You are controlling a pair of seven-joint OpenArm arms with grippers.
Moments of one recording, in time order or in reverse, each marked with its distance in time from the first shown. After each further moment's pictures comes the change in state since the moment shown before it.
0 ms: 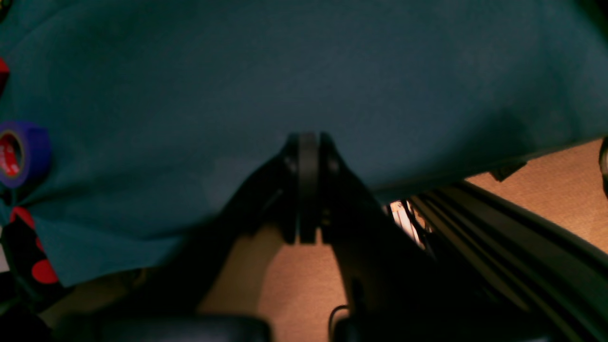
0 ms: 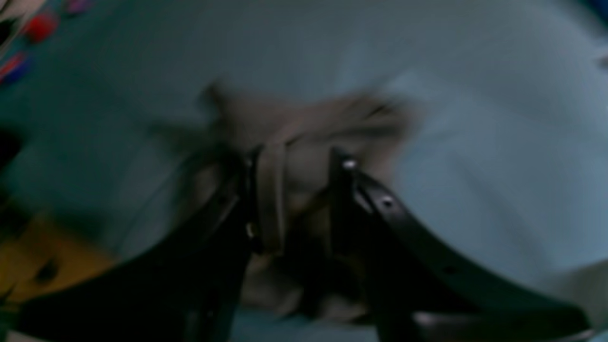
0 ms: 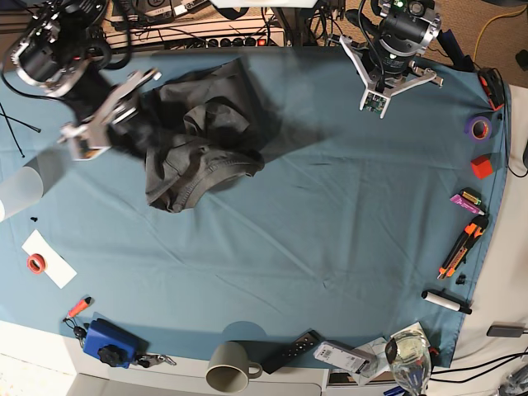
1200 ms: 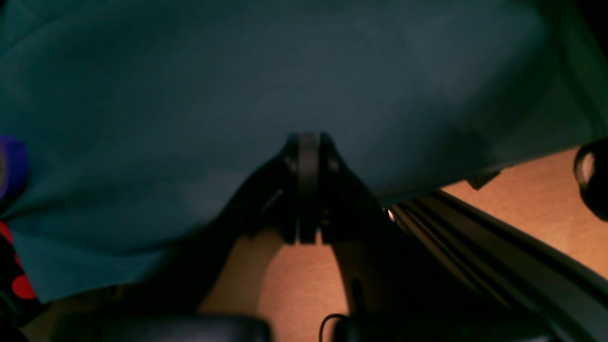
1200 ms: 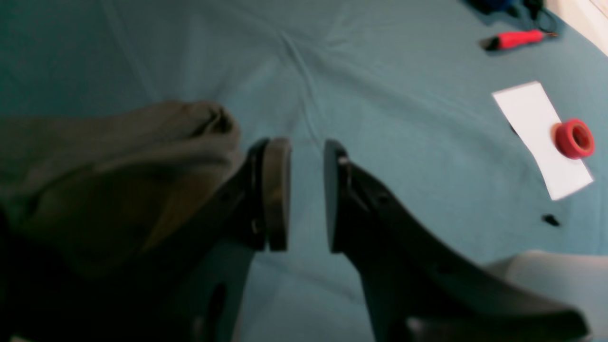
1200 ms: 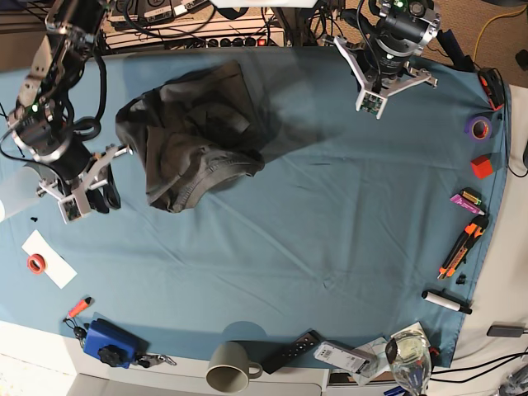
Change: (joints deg) left arm 0.1 0.6 0.0 0.0 -2.8 0.0 -1.6; right arm 15.9 9.5 -12.4 -22.9 -23.5 -2.4 11.4
